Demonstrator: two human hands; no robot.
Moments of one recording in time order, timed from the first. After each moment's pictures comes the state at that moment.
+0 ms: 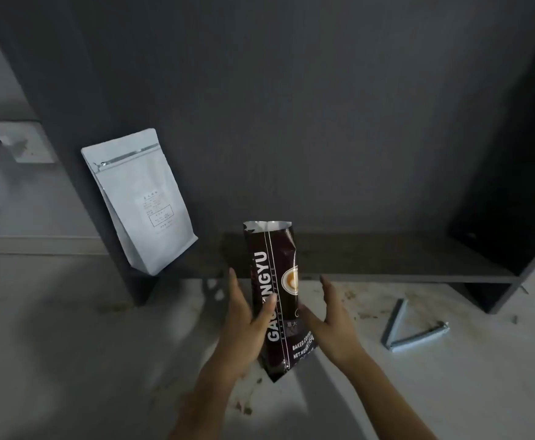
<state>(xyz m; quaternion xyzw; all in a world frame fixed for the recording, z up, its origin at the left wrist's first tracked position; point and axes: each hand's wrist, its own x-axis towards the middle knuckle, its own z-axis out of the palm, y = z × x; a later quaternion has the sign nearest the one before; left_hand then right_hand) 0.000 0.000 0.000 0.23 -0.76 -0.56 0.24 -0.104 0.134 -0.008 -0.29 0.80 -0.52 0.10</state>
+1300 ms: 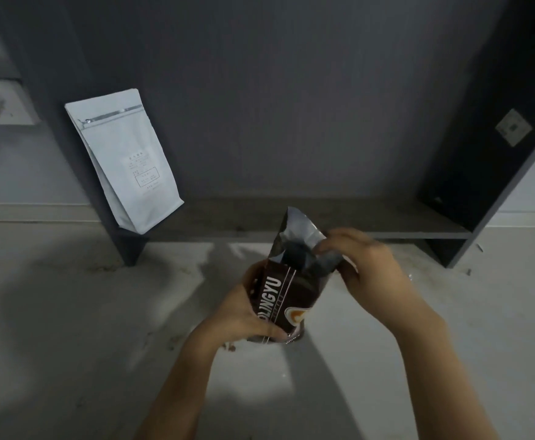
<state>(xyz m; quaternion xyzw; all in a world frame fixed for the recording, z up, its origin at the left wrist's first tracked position) 0.032 0.030 -0.012 0.11 -0.78 -0.61 0.08 -0.070 0.227 0.106 -0.51 0.79 -0.32 -0.09</state>
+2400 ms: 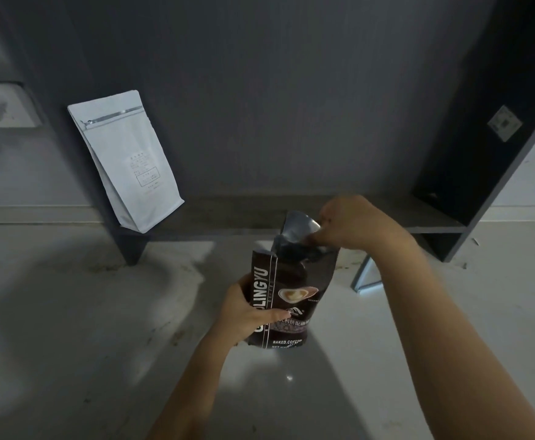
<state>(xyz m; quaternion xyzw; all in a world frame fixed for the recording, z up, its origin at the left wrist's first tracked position) 0.036 0.040 -0.024 0.18 -0.74 -0.63 0.15 -0.088 0.182 0.161 -0.37 0.92 -0.11 0.09</state>
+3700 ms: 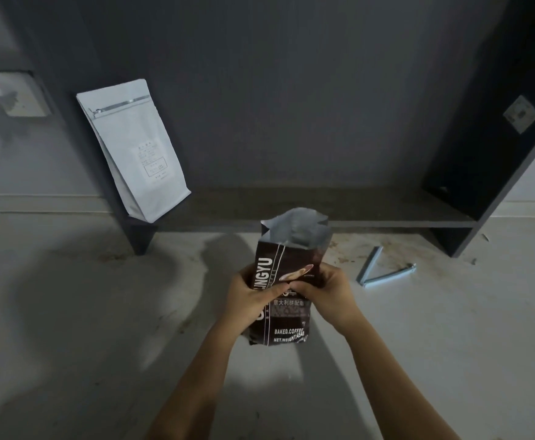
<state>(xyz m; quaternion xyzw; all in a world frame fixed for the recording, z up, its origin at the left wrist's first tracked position) 0.035 0.052 -0.015 0.19 -0.71 -0.64 0.23 -0.056 0.187 0.006 -0.30 0.67 -0.65 0.18</state>
